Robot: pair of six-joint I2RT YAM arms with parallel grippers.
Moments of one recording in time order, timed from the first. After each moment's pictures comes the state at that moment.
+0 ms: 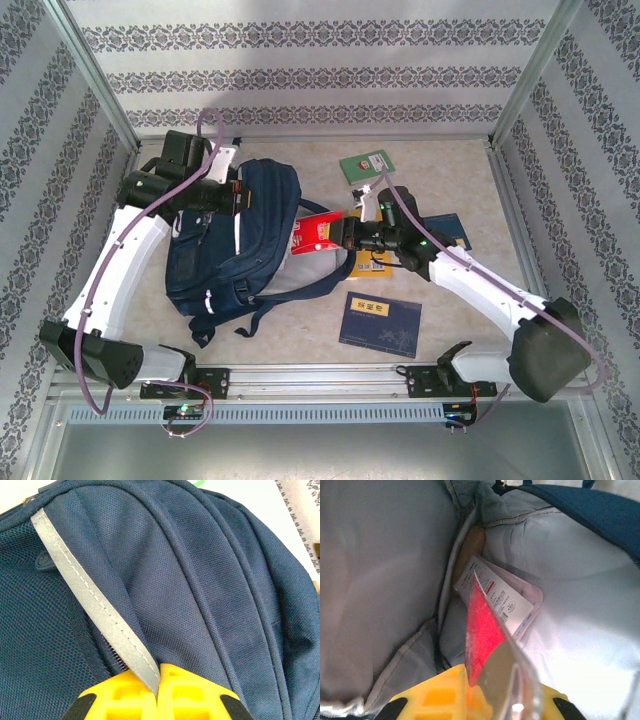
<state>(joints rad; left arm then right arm) -0.24 1.36 1.57 -1.07 0.36 -0.13 0.55 1.30 0.89 -0.11 -0.55 0.73</state>
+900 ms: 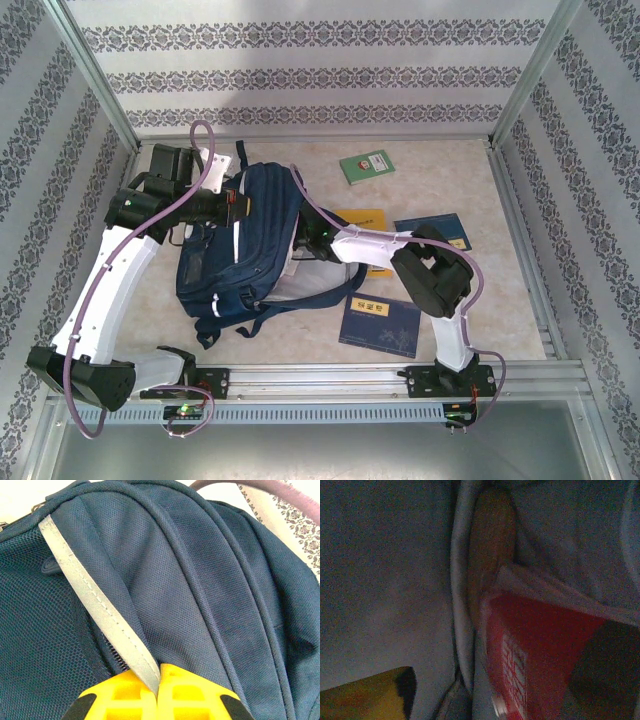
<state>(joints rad) -0.23 1.24 1.47 -1.01 0.45 -0.11 0.81 2.01 1.32 0.16 -0.41 1.14</state>
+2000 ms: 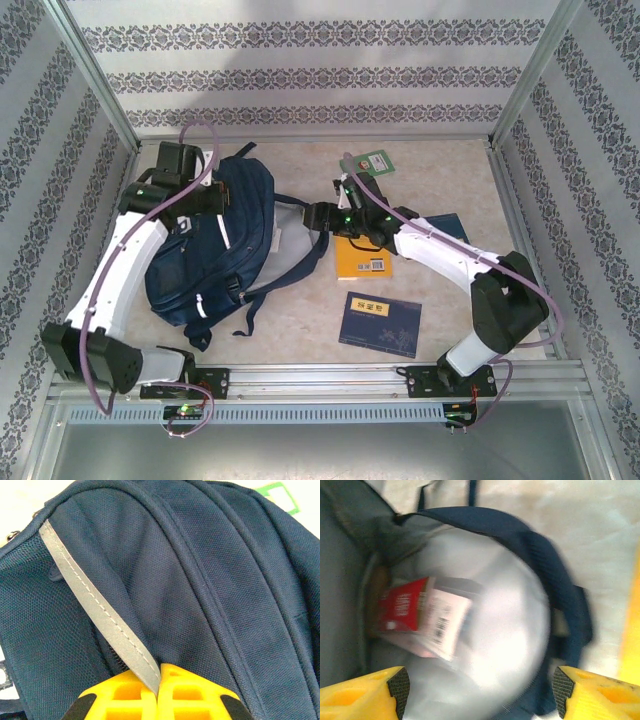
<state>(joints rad) -0.16 1.35 1.41 -0.92 0.10 -0.19 0.59 1.59 1.12 -0.26 -0.26 0.70</state>
